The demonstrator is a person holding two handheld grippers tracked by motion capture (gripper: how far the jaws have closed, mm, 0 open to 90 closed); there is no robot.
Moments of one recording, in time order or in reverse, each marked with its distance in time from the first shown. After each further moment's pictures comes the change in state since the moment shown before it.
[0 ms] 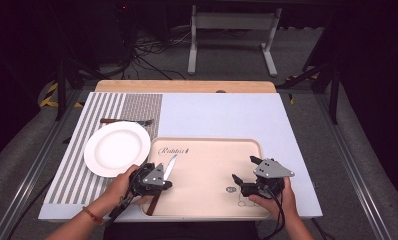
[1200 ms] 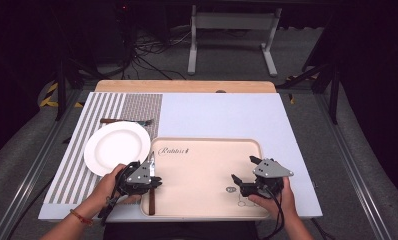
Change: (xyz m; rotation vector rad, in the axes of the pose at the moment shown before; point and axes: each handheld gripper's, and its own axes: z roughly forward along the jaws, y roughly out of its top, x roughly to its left) left arm 0.003 -0.019 -0.019 -0.057 0.079 0.004; right arm 0.000 -0.001 0.002 0.000 0.000 0.005
